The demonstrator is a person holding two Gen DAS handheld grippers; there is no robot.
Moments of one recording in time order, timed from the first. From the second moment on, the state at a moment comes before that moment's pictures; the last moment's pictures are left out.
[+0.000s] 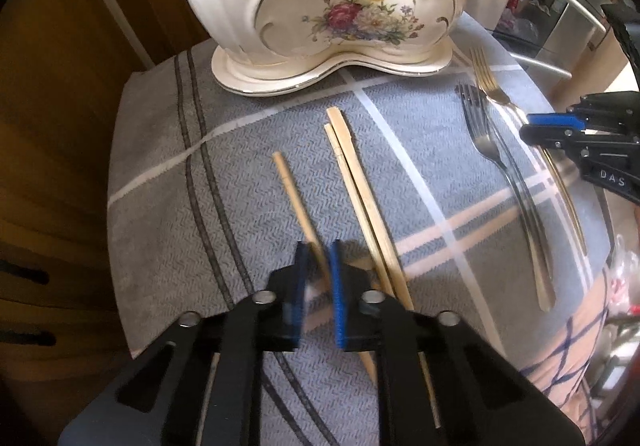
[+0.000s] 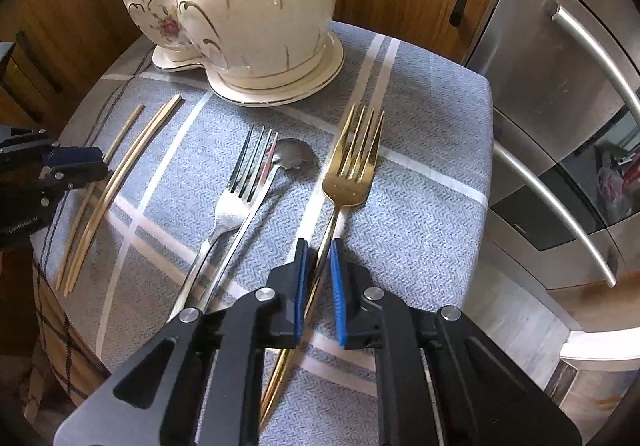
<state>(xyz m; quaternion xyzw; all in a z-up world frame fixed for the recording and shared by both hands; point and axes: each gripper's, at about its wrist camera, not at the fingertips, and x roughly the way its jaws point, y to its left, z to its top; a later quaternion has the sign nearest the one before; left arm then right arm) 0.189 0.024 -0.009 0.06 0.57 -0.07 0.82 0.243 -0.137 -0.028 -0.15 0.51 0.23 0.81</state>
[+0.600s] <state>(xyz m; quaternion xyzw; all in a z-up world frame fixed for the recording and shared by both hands) 0.166 0.092 0.037 -0.08 0.49 -0.08 0.86 0.242 -0.177 -0.002 -0.05 0.48 0.25 0.84</state>
